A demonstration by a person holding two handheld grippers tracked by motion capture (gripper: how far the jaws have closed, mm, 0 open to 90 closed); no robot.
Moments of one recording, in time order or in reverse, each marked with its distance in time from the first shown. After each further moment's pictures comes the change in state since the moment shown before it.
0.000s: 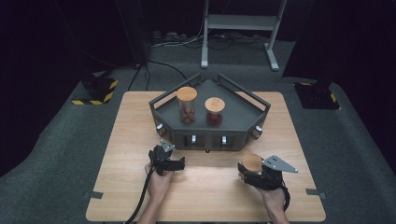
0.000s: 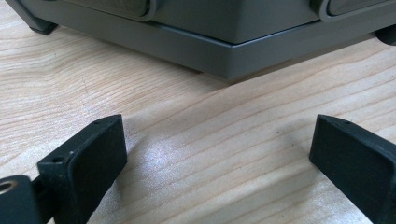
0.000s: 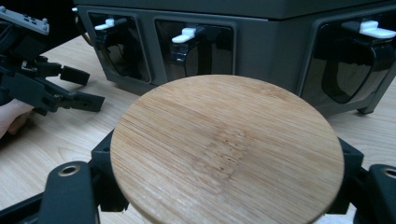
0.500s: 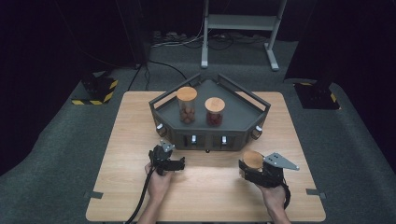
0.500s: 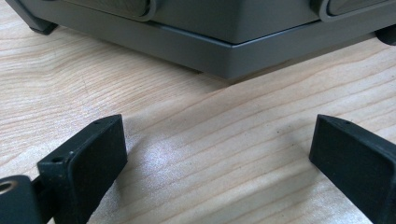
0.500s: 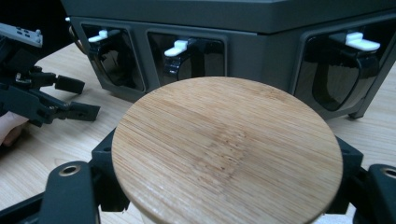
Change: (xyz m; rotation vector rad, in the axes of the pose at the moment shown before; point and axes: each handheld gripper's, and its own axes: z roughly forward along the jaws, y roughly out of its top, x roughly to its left) left arm 0.000 0.000 0.000 -0.001 0.000 -0.001; right arm -0.001 0.009 -0.001 -0.005 -0.018 0.017
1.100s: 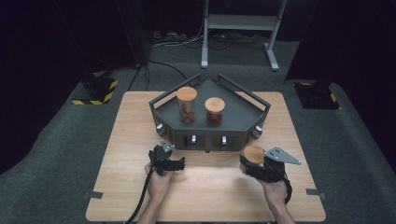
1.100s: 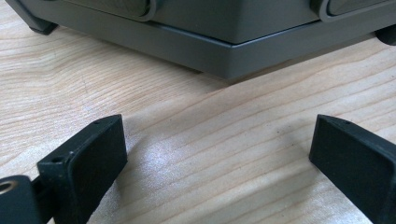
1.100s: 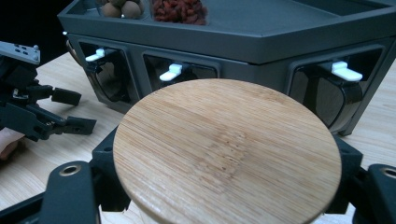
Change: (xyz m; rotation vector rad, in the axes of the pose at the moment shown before) left arm 0.000 0.000 0.000 0.000 0.000 0.000; right arm -0.002 0.019 0.000 -0.011 -0.013 -0.013
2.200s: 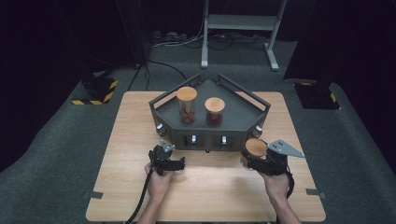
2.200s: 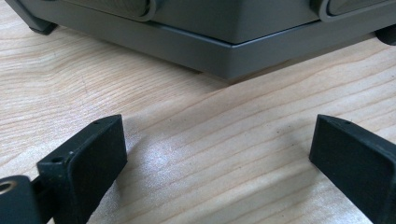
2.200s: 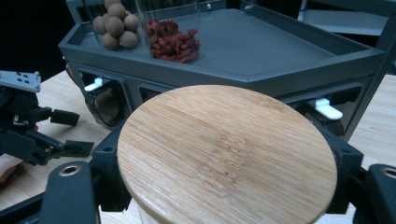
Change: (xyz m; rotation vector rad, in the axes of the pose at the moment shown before) left arm 0.000 0.000 0.000 -0.001 0.000 0.000; right arm -0.004 0.023 -0.002 -0.037 -0.008 0.004
